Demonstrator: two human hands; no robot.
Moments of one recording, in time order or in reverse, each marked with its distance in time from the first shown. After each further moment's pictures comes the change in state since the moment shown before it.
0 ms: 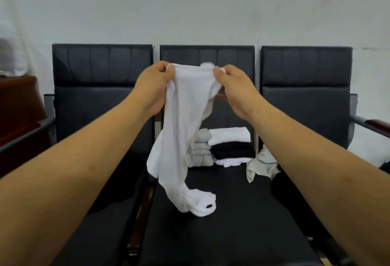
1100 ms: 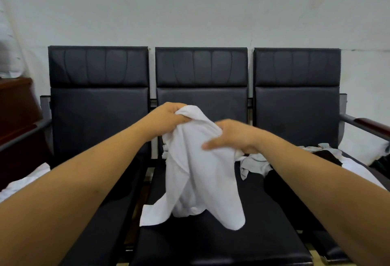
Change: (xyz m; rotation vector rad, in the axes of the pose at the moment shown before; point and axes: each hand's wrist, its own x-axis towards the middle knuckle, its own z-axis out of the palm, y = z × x) left_hand -0.046 -0.030 0.015 0.508 -0.423 -0.002; right_hand -0.053 0.053 -0.031 -0.386 -0.522 0.244
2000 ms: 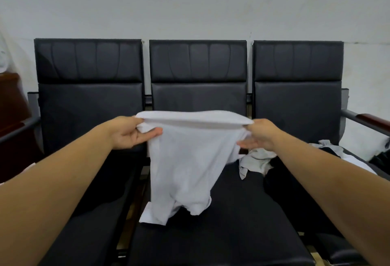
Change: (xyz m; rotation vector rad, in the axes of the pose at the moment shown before) left_hand 0.021 -0.086 -0.033 -1.036 0.214 -0.663; right_hand 0.042 0.105 -0.053 0.492 0.459 0.414
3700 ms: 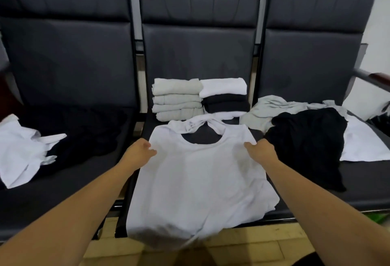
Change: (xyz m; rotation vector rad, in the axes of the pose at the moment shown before) left_hand 0.067 -0.200 -0.071 1.100 0.258 0.109; right_hand 0.005 0.188 0.031 -0.617 0.256 0.221
